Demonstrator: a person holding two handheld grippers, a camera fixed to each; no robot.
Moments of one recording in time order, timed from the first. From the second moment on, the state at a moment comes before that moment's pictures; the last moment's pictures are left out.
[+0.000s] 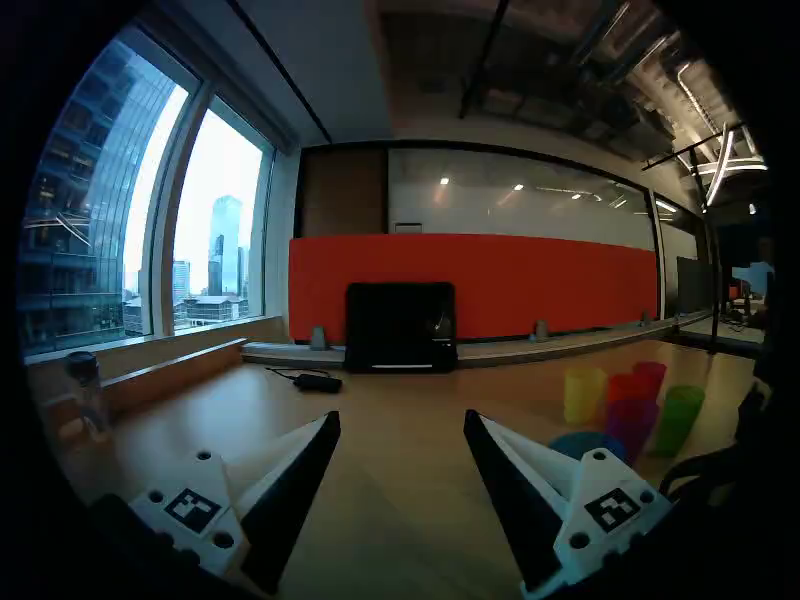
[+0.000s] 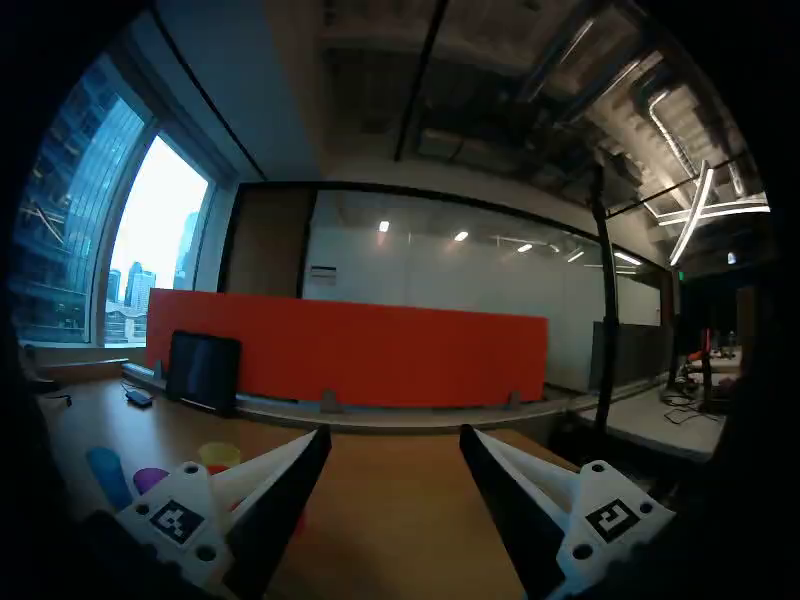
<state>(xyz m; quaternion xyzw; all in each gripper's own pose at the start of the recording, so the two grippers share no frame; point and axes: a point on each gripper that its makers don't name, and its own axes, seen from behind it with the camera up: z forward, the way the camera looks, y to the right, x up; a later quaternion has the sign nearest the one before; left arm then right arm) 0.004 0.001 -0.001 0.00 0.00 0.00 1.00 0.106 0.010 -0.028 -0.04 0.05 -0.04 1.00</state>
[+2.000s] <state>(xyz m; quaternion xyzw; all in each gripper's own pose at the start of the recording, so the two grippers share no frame) 0.002 0.003 -0.001 -0.01 0.00 0.00 1.00 0.031 -0.011 -0.006 0.01 0.03 0.01 1.00</state>
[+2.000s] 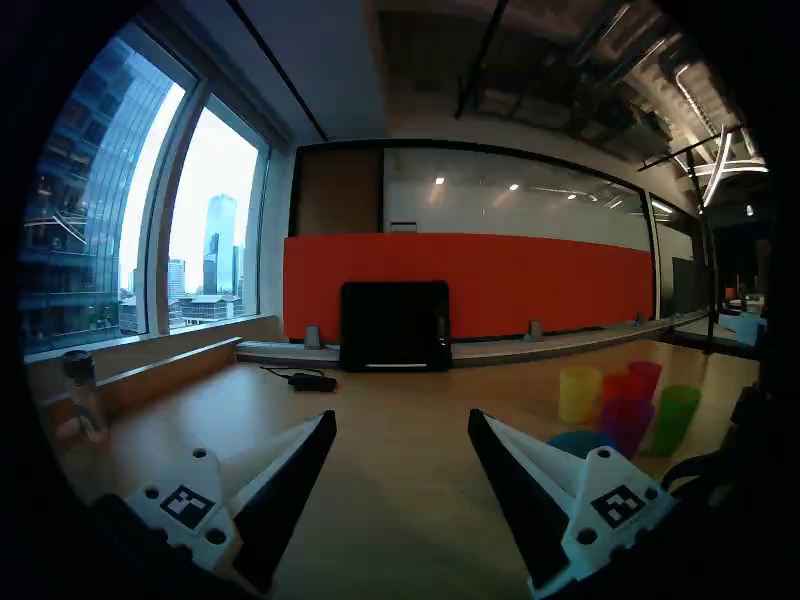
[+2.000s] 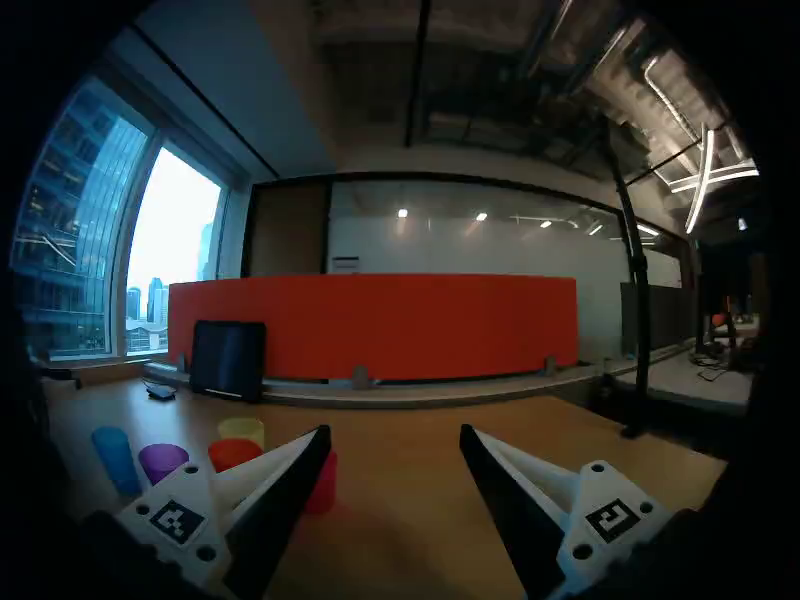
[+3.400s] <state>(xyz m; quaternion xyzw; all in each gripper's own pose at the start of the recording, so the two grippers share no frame) 0.002 0.003 -0.001 -0.01 0.00 0.00 1.00 0.002 -0.008 -0.002 0.02 0.00 0.00 1.00</state>
